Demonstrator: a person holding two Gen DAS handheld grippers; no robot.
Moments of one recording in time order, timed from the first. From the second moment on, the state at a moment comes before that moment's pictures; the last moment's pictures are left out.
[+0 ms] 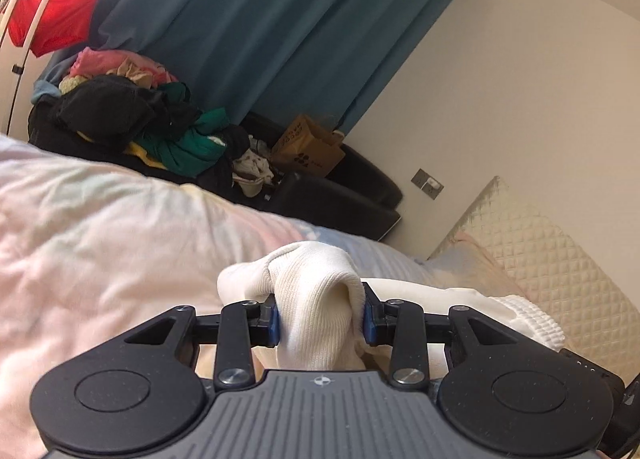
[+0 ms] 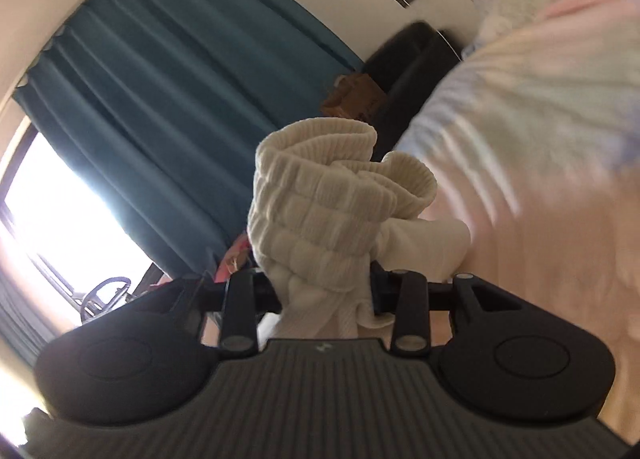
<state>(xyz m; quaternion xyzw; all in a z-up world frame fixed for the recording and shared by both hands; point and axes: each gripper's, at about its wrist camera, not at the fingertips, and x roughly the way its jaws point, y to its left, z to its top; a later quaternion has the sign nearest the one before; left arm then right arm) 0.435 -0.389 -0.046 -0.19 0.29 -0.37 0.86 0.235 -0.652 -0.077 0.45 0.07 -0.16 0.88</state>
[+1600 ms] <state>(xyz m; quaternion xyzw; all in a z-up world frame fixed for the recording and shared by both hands) -0.030 -0.197 0.125 0.03 0.14 -0.31 0.94 -0.088 -0.373 0.074 0.11 0.07 -0.18 0.97</state>
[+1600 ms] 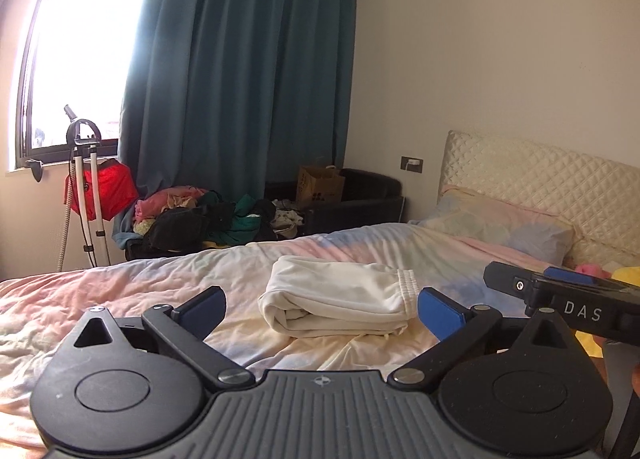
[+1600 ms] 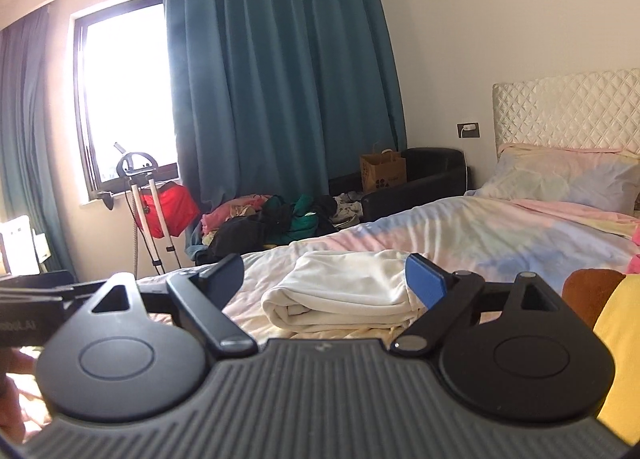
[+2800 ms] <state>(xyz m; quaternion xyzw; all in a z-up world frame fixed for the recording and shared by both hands) -0.034 -0.155 0.070 0.05 0.13 -0.27 0.95 -0.070 -0.312 0.007 0.05 0.09 -0.20 0.97</state>
